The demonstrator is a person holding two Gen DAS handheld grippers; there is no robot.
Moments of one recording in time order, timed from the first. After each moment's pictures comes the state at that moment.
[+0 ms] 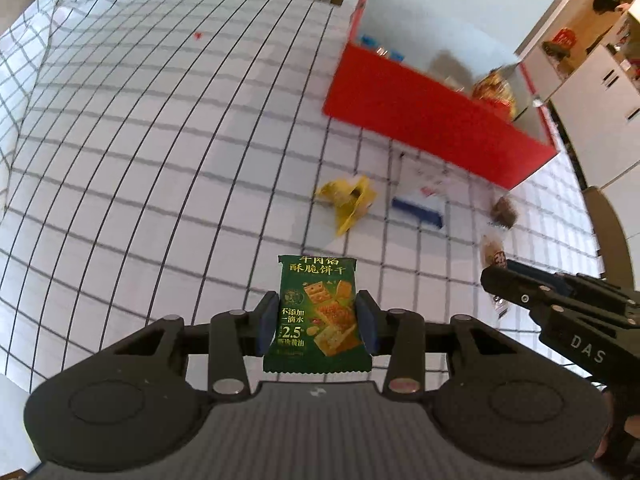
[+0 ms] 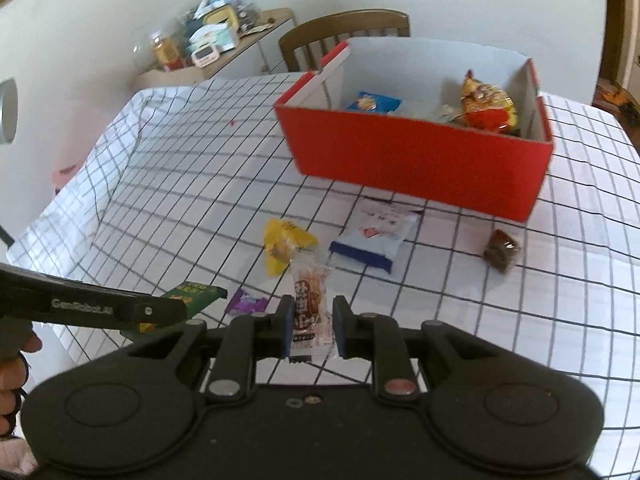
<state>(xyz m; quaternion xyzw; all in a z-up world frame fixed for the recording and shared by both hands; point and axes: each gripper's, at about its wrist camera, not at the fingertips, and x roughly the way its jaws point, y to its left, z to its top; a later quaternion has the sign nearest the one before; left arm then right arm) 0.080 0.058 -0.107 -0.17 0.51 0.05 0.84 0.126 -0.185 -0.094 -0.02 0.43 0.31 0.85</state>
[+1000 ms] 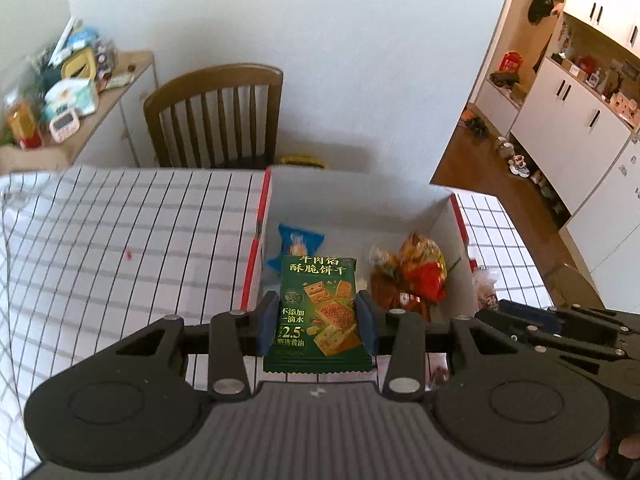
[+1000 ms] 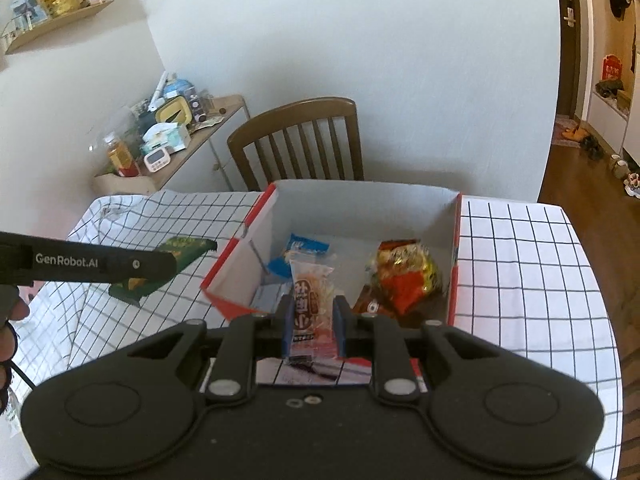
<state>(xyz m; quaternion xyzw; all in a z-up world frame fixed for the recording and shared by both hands) 0.224 0.017 0.022 -0.07 0.40 0.02 0.91 0.231 -0.218 0.000 0.01 0.35 0.26 0.90</state>
